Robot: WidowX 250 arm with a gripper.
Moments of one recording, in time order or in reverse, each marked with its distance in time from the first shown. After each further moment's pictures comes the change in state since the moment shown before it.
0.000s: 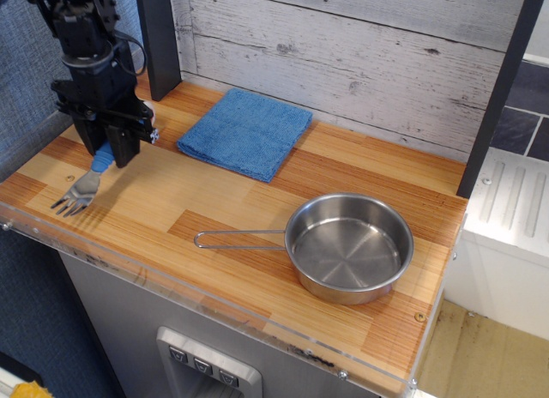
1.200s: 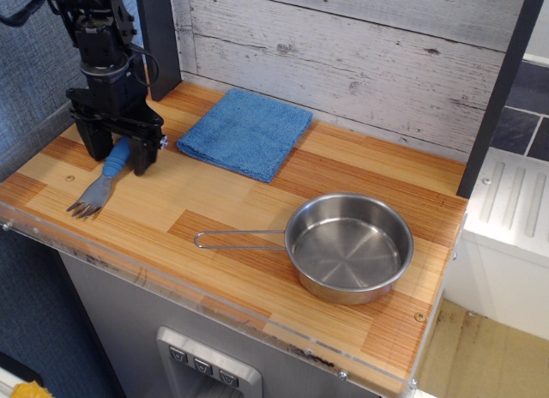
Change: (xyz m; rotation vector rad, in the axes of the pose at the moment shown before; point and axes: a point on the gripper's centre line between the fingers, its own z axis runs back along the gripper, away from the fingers) arm 0.011 0.000 -0.019 -0.006 0.054 0.003
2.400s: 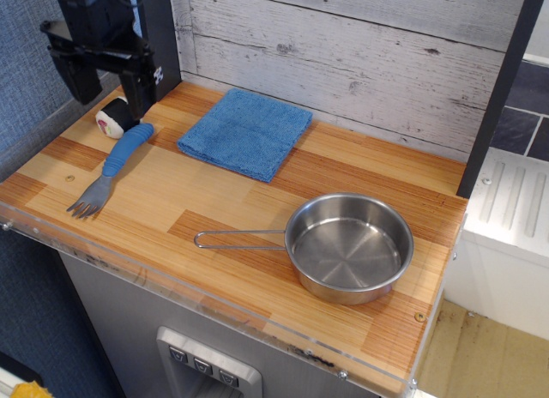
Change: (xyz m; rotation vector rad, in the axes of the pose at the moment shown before) arm -0.006 -0.012 0.089 -0.022 -0.142 0.044
